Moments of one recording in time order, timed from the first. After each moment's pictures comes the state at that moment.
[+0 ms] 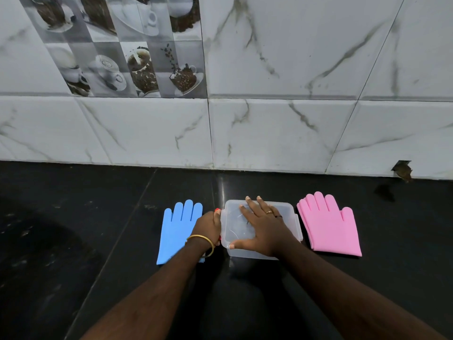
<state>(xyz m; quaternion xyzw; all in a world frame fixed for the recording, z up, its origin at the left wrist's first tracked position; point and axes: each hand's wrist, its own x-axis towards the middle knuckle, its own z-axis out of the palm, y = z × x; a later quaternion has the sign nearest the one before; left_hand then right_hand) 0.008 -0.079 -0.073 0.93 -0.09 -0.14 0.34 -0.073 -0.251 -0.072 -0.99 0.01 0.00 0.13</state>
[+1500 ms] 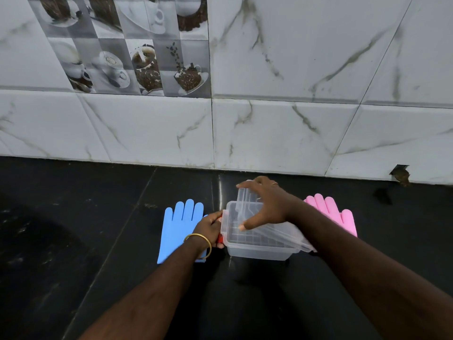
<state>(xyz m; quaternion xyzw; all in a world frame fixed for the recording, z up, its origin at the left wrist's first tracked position) 0.010 -0.067 -0.077 0.79 -0.05 -0.29 0.54 -0.047 -0.268 0.026 -0.97 -0.01 0.08 0.22</state>
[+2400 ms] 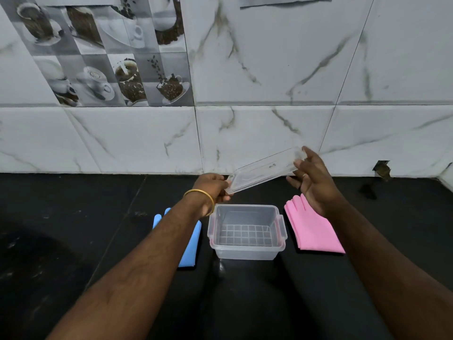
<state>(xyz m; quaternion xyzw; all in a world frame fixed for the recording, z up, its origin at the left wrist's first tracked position) 0.028 -0.132 0.042 0.70 -0.02 -0.25 0.67 -0.093 -0.356 0.049 -0.58 0.12 -0.20 0.78</state>
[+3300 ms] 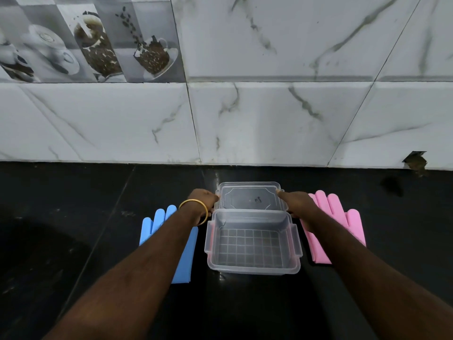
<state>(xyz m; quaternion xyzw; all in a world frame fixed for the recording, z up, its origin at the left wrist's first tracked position) 0.119 -0.142 -0.079 0.82 0.08 -0.27 0.50 -0.008 -0.371 -0.069 -0.73 0.40 0.04 0.55</state>
